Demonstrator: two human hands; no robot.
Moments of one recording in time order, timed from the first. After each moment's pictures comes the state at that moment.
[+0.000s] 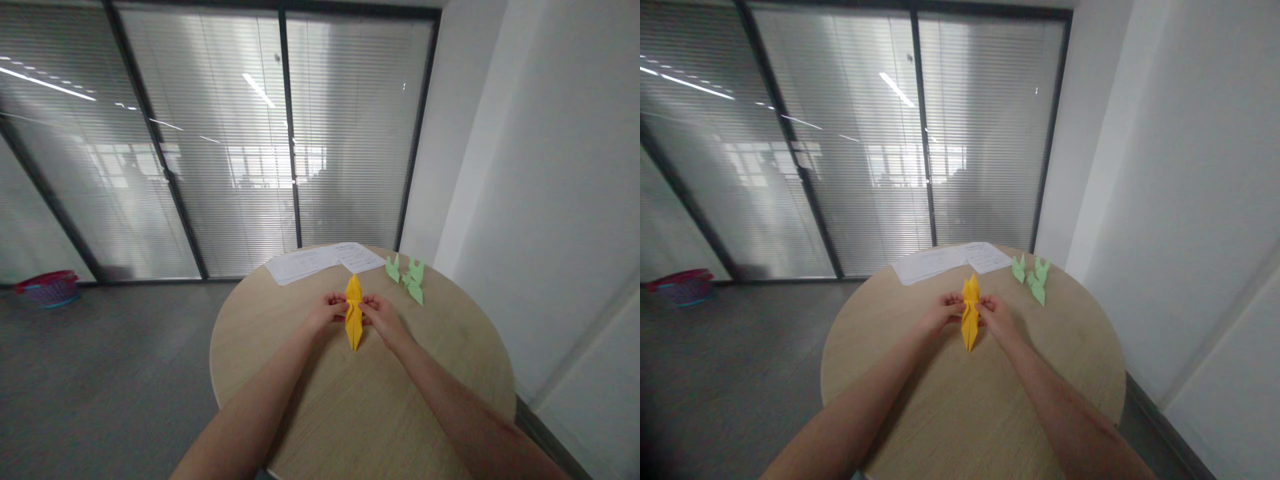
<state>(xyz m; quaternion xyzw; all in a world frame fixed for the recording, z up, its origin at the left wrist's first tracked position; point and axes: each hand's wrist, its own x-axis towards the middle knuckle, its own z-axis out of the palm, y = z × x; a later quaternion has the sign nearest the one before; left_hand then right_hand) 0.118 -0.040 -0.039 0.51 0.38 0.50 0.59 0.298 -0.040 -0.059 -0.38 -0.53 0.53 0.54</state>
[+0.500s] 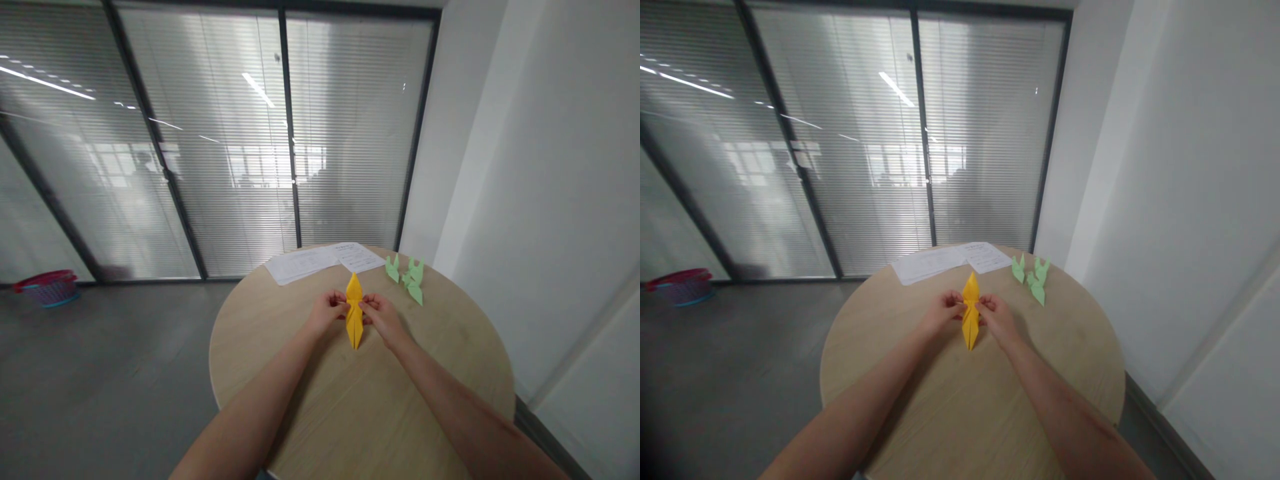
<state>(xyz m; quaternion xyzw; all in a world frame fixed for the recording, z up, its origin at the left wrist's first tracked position) 0.122 -0.035 -0.042 0.57 0.40 0.51 0.50 0.299 -0.039 -0.060 -0.38 -0.53 0.52 0.55</state>
